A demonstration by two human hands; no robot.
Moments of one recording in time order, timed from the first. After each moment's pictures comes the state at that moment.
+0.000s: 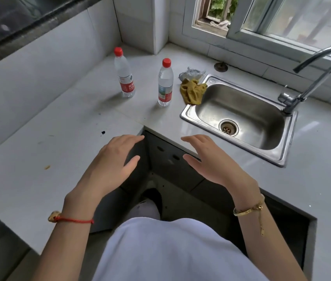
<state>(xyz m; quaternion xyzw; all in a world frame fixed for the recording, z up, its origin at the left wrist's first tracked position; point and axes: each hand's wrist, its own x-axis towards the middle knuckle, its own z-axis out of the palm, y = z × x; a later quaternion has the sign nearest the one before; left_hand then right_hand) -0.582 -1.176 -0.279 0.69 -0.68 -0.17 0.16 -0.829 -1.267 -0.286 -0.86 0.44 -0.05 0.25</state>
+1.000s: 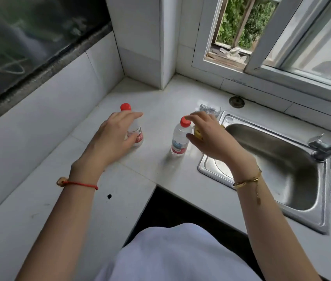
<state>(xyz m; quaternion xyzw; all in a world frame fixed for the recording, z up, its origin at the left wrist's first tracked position) -0.439 -1.455 -0.259 0.67 -0.71 -0.12 0.20 -0.694 -1.534 -0.272 -0.88 0.44 -0.10 0.15</state>
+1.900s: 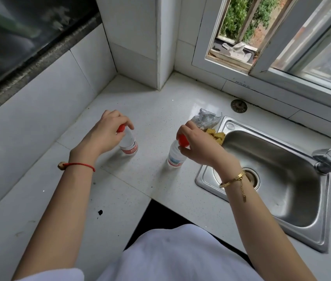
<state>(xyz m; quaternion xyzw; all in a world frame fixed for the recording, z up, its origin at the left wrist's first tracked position) -0.394 -1.558 -0.311 0.69 -0.68 -0.21 0.14 -0.669 -1.601 -0.305 -0.88 0.42 -0.02 0.23</state>
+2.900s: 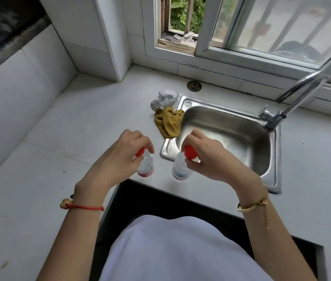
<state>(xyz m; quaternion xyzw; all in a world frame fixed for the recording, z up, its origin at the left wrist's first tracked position) -0.588 -1.424 -0.263 0.57 -0.78 -0.22 0.13 -0.831 -1.451 -0.270 -0.86 0.46 -0.08 0.22</state>
